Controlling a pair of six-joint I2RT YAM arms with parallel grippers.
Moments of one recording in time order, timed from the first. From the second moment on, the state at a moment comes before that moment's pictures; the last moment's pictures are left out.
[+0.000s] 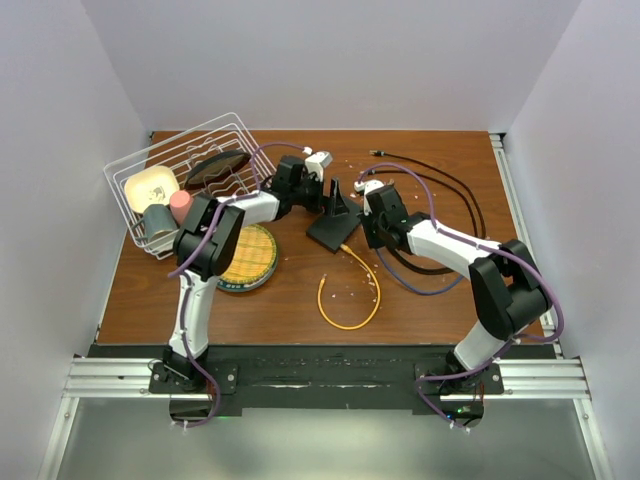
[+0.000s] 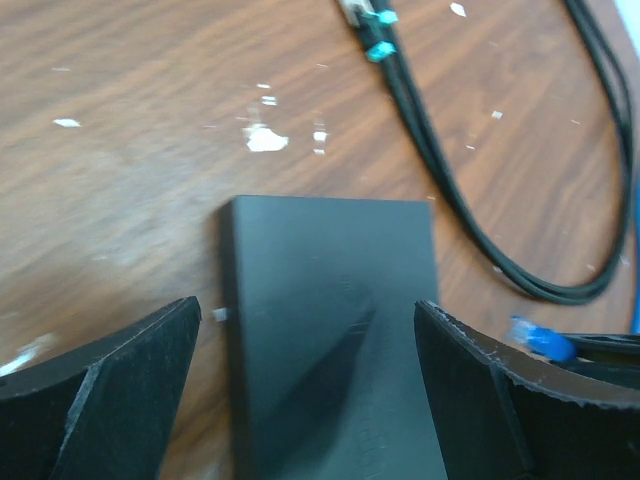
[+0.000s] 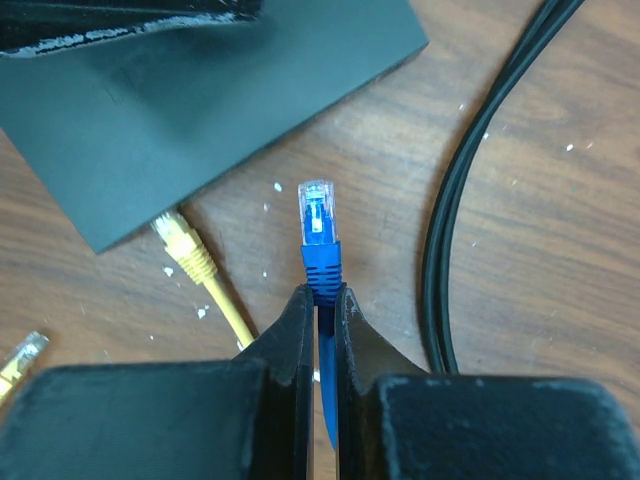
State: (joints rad) left arm -0.45 2.23 1.48 0.18 0.54 -0.29; right arm 0.53 1.65 1.02 -0.25 0.13 0.12
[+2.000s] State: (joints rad) left arm -0.45 2.26 1.47 0.24 0.68 -0.31; right arm 0.62 1.74 1.05 -0.33 0.09 0.08
